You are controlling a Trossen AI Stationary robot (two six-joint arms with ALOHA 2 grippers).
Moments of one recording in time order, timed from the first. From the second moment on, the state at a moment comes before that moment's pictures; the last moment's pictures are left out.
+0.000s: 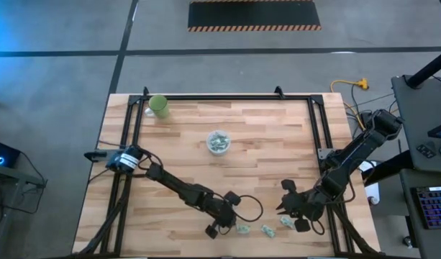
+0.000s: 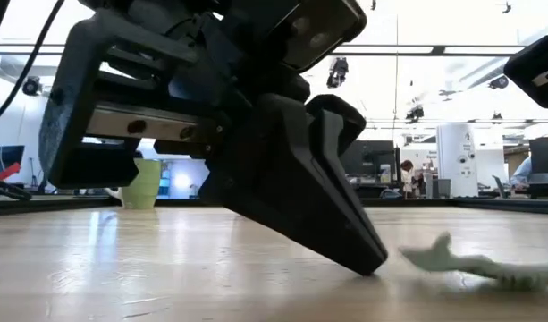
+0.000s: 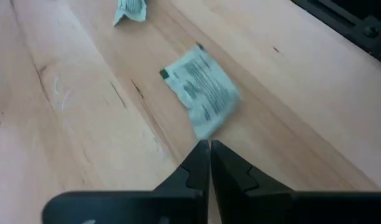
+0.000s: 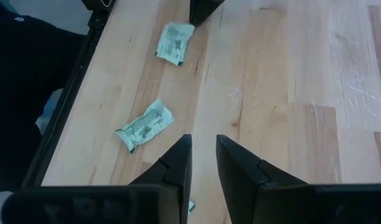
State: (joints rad) left arm -0.41 2.13 1.31 0.10 0.09 0.19; right arm 0.83 1.27 0.63 -0.23 0.32 0.62
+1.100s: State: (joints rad) left arm -0.41 2.20 1.32 0.36 0.16 0.16; right arm 0.83 1.27 0.63 -0.23 0.32 0.62
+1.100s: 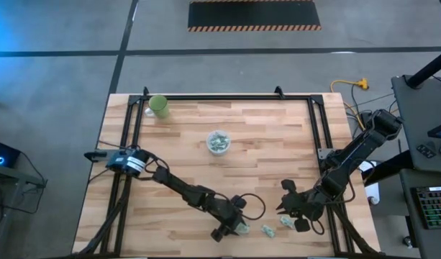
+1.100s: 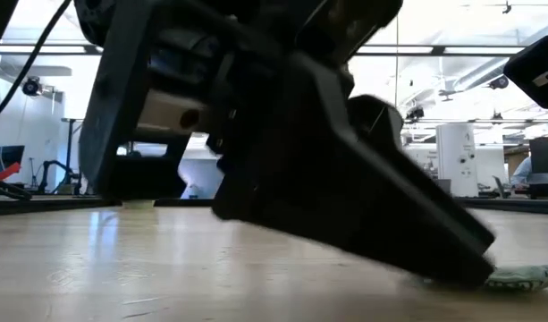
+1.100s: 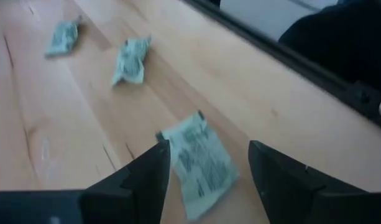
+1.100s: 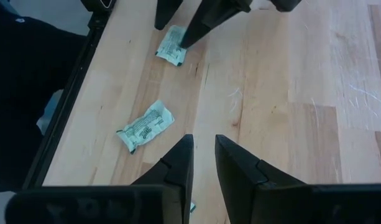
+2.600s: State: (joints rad) left arm -0.35 1.71 1.19 -0.24 -0.95 0.23; right arm 0.83 1.27 0.62 -0.23 0.33 0.63
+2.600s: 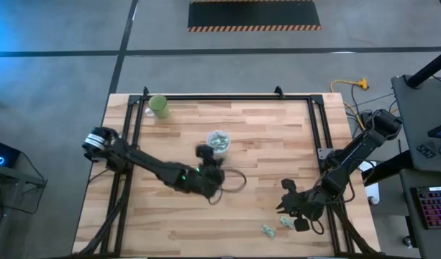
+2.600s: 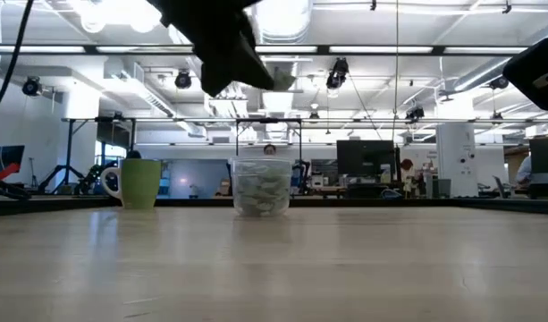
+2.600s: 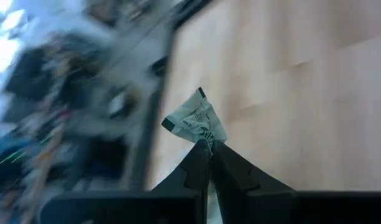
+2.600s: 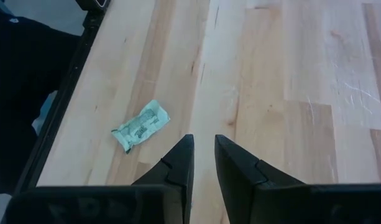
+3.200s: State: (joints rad) left arm 0.00 1.64 1.04 -0.21 -0.60 0.16; right arm 0.83 1.27 0.62 -0.23 0.34 0.63
